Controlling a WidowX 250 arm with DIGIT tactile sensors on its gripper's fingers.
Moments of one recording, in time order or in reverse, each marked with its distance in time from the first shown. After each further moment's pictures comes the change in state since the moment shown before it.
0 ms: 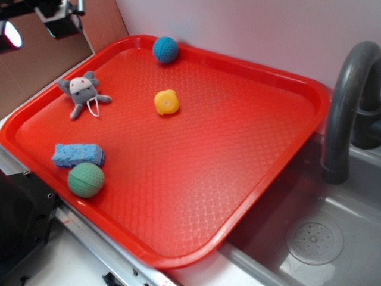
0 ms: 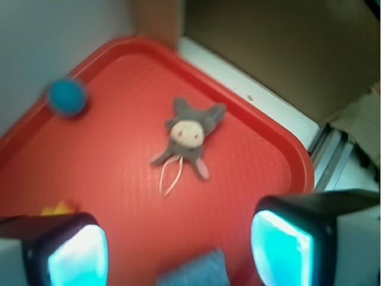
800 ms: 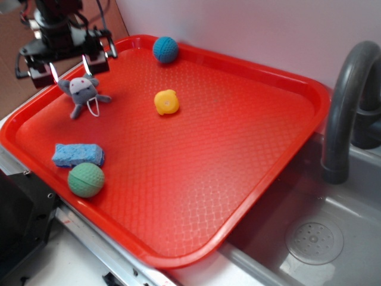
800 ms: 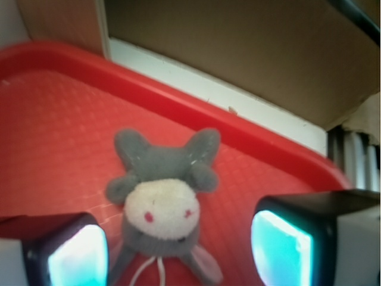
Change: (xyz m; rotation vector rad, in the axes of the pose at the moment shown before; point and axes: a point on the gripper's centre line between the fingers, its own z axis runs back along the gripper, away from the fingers) arm 0.029 0.007 -0.106 0.246 -0.098 0.150
